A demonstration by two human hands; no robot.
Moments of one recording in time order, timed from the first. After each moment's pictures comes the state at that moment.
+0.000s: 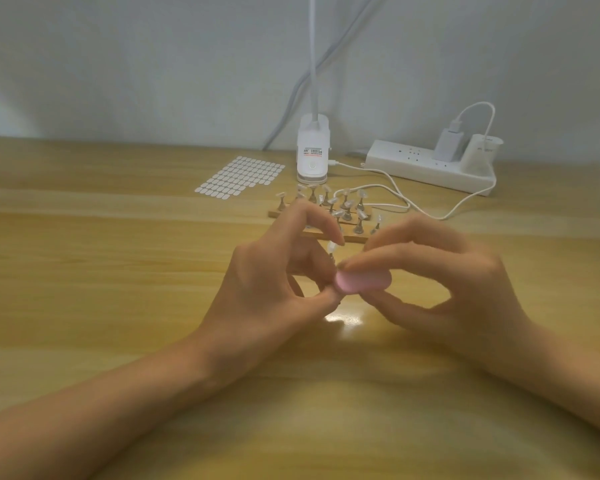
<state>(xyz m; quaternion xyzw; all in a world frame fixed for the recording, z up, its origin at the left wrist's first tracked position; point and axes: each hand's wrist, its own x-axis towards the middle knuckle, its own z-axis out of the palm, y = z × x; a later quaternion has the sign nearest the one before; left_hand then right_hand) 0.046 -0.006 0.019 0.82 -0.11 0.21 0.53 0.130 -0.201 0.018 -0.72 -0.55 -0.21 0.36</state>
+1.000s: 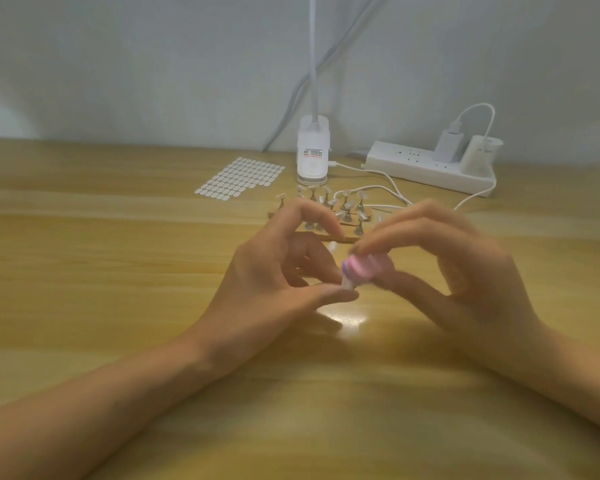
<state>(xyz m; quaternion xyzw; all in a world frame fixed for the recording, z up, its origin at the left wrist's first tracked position) 0.053 -0.003 0.017 0.77 -0.13 0.16 0.60 0.131 -0.200 0.023 -0.70 -0.55 -0.17 0.42</state>
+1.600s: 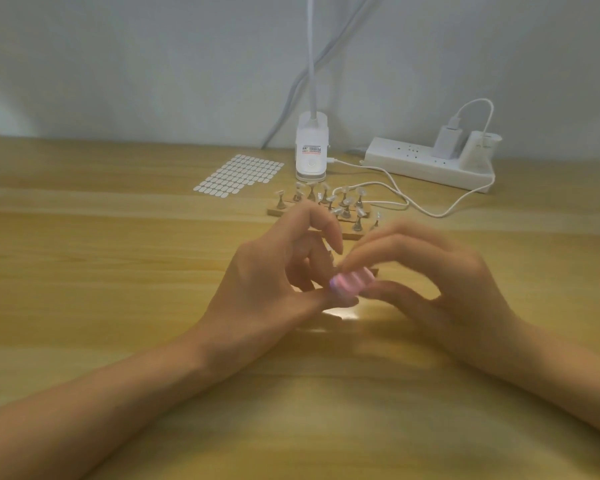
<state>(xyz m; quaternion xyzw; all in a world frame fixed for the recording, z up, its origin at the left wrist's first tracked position) 0.049 -0.005 0.017 0.80 -0.14 0.20 0.55 0.129 -0.198 0.018 -0.71 -0.57 -0.17 0.38</state>
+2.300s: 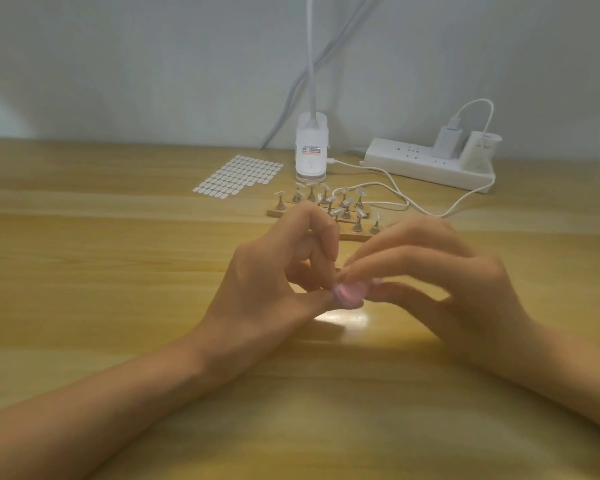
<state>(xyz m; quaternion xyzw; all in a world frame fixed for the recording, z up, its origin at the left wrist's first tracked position) 0.048 -0.008 0.019 0.81 -0.15 0.22 0.53 0.128 -0.201 0.020 -0.71 -0.58 -0.20 0.35</state>
